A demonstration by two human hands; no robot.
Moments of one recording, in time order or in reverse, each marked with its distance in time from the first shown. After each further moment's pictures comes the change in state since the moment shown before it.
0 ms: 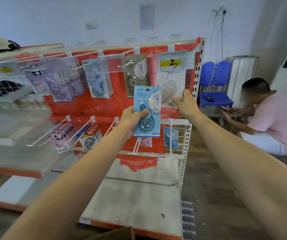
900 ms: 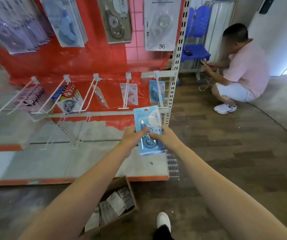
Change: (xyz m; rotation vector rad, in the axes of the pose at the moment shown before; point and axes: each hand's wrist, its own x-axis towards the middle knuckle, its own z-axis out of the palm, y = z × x) left_hand -0.081 -0.176 -0.023 0.190 -0.273 -0.307; right_hand -0.212 0.103 0.110 0.446 -0.307 0.563
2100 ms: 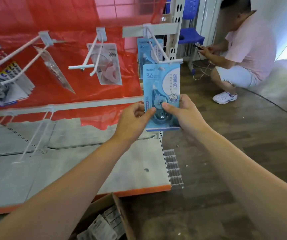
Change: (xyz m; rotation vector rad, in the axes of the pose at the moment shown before) left_hand 0.157 -0.092 0.044 0.055 -0.027 0.457; right_hand 0.131 0.086 -0.037 0.151 0.259 -0.311
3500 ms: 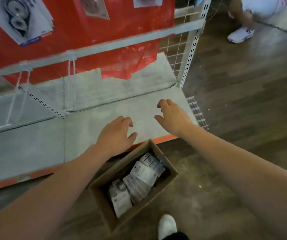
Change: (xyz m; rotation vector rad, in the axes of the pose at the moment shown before) left_hand -0.116 -0.179 -0.232 1.087 -0.532 -0.050; right_hand -0.107 0.155 0.211 -1.144 -0.248 0.135
